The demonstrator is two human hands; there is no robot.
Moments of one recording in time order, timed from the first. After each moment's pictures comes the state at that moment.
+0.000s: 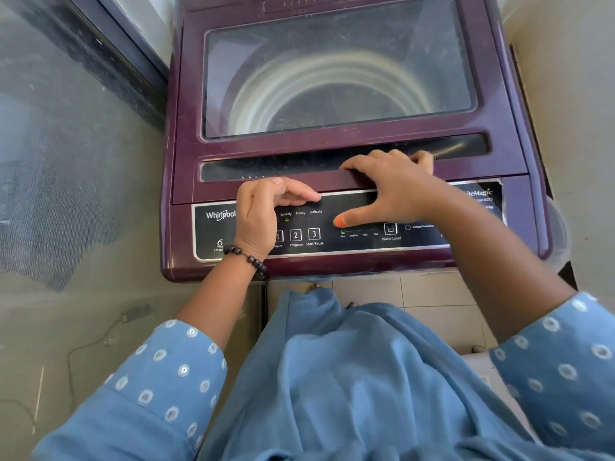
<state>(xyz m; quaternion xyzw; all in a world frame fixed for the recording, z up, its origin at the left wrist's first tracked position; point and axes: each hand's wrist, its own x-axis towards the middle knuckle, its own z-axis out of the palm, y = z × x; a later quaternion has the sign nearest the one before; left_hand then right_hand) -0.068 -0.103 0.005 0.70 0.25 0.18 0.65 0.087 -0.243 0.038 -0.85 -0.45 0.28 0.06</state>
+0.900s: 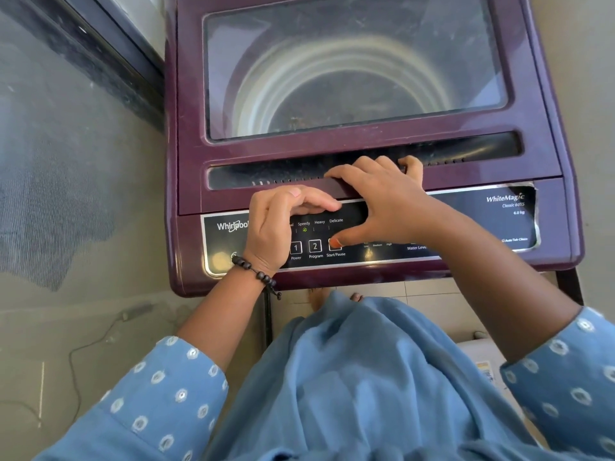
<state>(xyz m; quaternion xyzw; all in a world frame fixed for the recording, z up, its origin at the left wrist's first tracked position) -0.073 -0.097 0.003 0.69 0.21 0.15 0.67 0.060 -0.220 0.028 -0.84 -0.48 0.25 0.08</state>
